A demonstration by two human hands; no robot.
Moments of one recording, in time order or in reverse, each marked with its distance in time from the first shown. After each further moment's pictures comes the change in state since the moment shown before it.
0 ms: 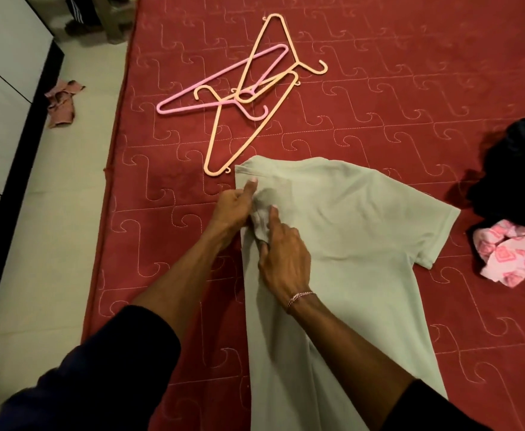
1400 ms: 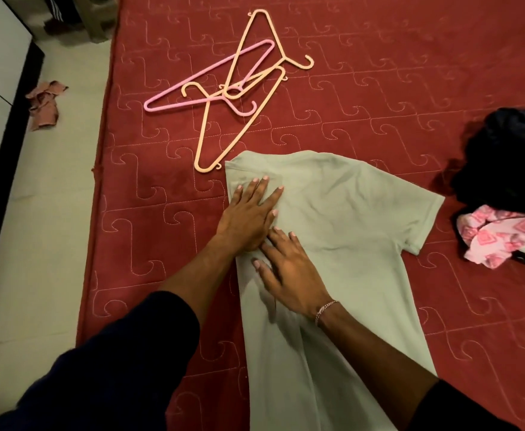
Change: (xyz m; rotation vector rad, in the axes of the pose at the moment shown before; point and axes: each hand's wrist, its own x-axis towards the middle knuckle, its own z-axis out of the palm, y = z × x) left_hand -0.007 -0.022 0.025 1.295 -0.201 0.629; right_hand -0.029 0.055 0.008 0.023 -0.199 -0.289
